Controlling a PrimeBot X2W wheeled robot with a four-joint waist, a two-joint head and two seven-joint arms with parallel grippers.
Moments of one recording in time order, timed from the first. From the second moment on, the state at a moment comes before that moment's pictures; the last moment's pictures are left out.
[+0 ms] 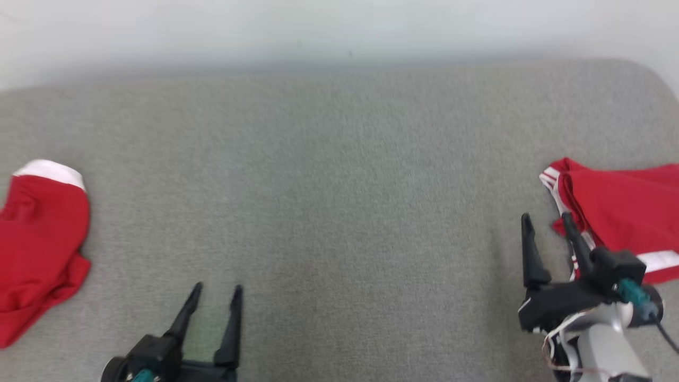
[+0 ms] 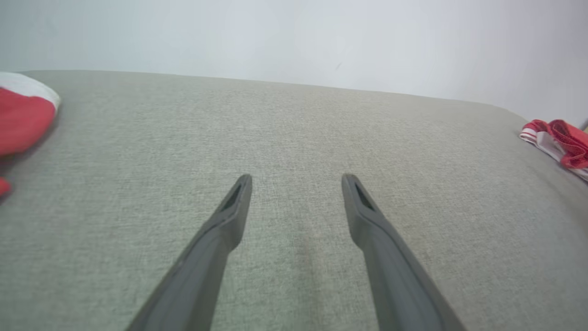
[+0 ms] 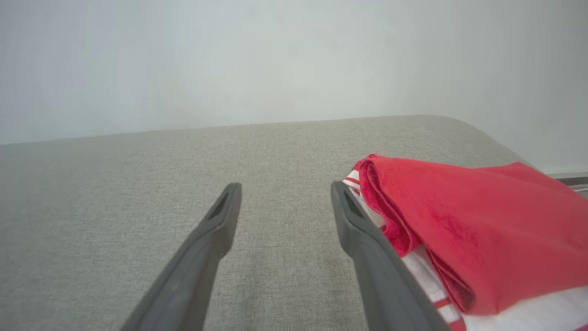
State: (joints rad) left arm -0.19 0.05 -0.14 0.21 -0.13 -0.03 -0.26; right arm -0.36 -0.17 0.10 0.43 0.12 0.13 -0.26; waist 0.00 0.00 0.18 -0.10
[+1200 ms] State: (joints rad) left arm -0.06 0.05 0.02 0.22 -0.12 0.06 -0.26; right arm -0.13 -0.13 0.16 0.36 0.15 0.13 -0.26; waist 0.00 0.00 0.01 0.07
